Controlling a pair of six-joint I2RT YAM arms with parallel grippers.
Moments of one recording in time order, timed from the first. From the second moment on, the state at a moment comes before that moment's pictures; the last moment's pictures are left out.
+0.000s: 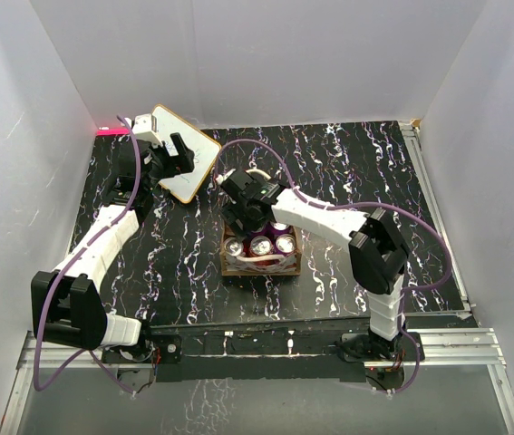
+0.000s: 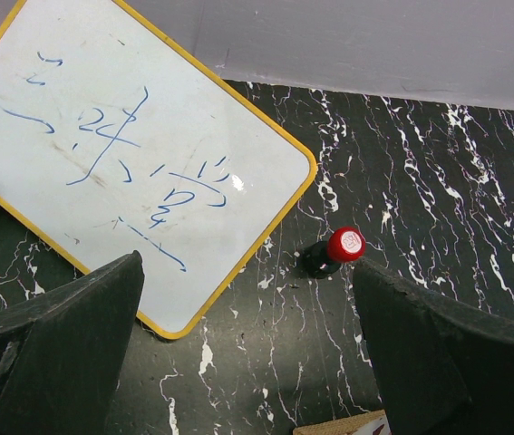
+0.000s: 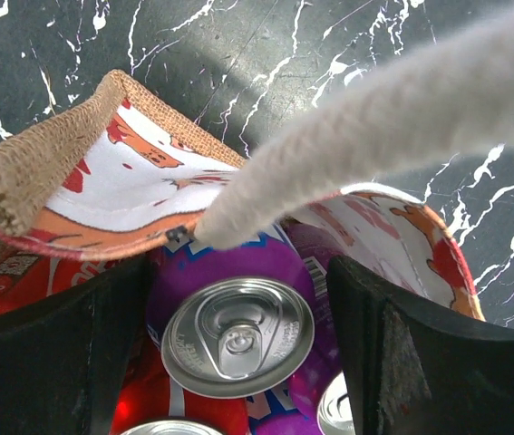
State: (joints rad) left arm -0.18 1.35 1.03 0.05 0.01 -0.29; right arm 0.86 1.92 1.61 -0.76 0.21 0.12
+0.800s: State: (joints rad) left arm -0.17 1.35 1.03 0.05 0.02 -0.30; right arm 0.86 1.97 1.62 -0.75 0.18 0.08
